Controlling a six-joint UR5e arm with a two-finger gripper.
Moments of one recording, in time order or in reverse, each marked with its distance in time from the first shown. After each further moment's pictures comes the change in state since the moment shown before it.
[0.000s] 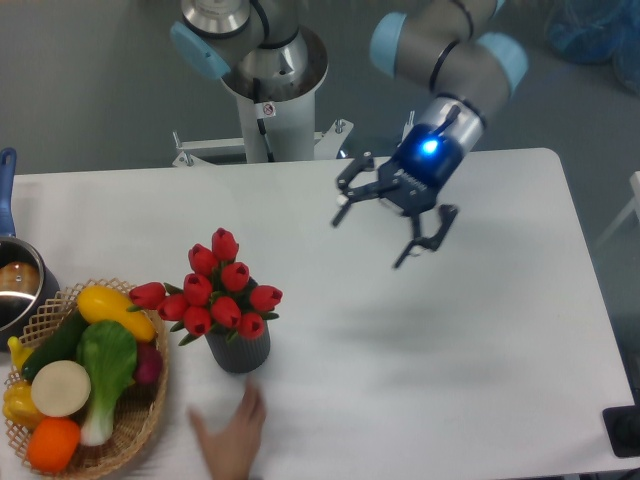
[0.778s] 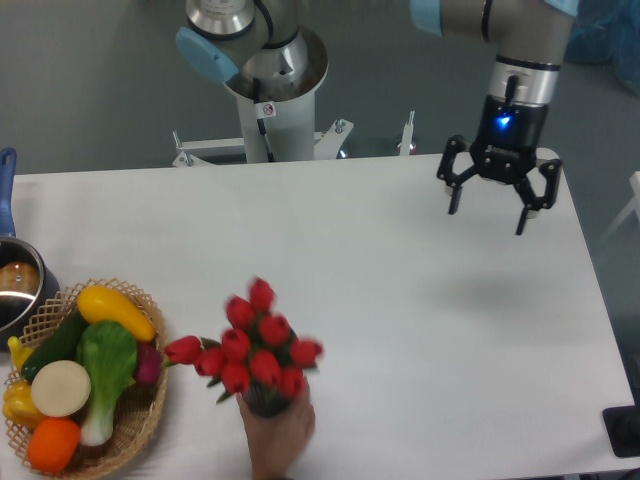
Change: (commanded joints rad) arm 0.006 -0.040 0.167 -0.006 0.556 0.112
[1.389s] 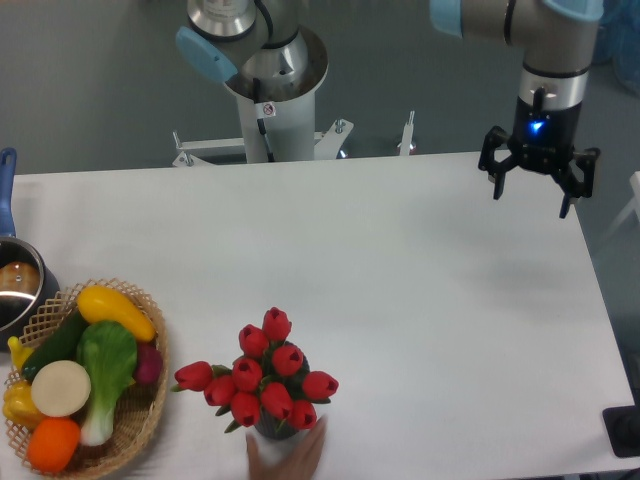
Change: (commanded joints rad) arm -0.095 -0.080 0.158 -0.175 0.419 0.012
